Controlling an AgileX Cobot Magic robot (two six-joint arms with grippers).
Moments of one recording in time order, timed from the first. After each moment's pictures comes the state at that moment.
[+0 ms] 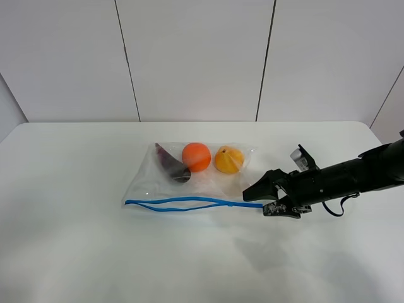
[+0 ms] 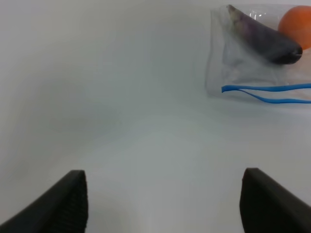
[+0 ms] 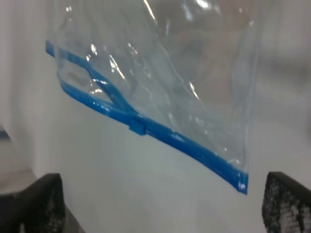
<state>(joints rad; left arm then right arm) -0.03 0.00 -0.58 -0.01 1.17 -0.04 -0.03 1.95 -0.79 1.38 0.90 -1.20</state>
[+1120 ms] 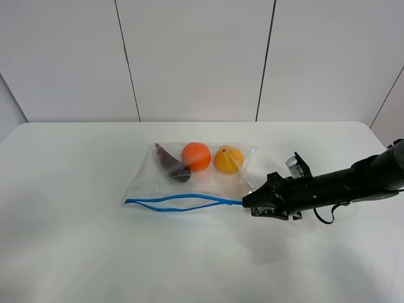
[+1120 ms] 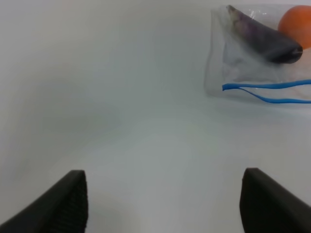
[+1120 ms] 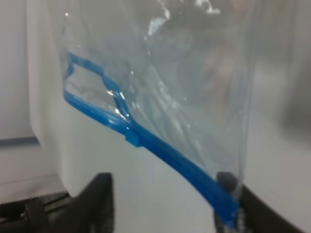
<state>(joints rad) -0.03 0.00 -0.58 -0.01 1.17 -0.04 -0.03 2.06 -0.79 1.48 0.98 -1.28</state>
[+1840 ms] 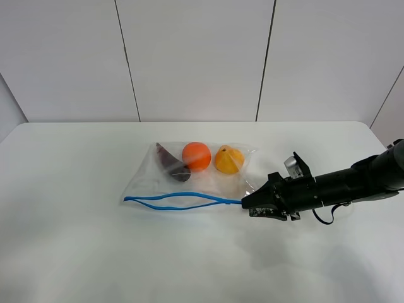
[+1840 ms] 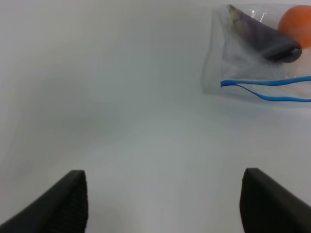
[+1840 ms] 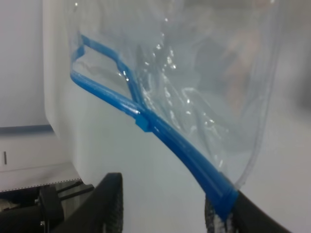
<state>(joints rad) -0.03 0.00 -0.58 -0.01 1.17 -0.04 -0.03 2.06 -0.79 1.47 1.03 -1.28</state>
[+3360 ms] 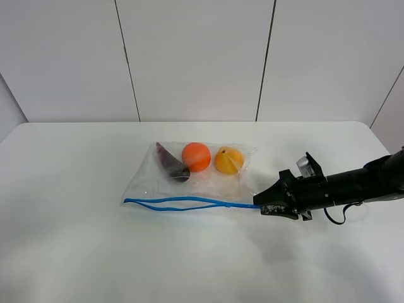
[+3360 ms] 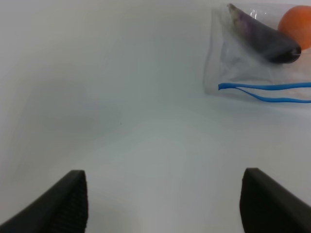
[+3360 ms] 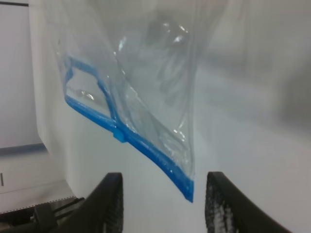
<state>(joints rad) -0.03 0.00 -0.58 -0.01 1.17 -0.04 -0.10 2.06 -0.79 1.44 1.01 -1.25</state>
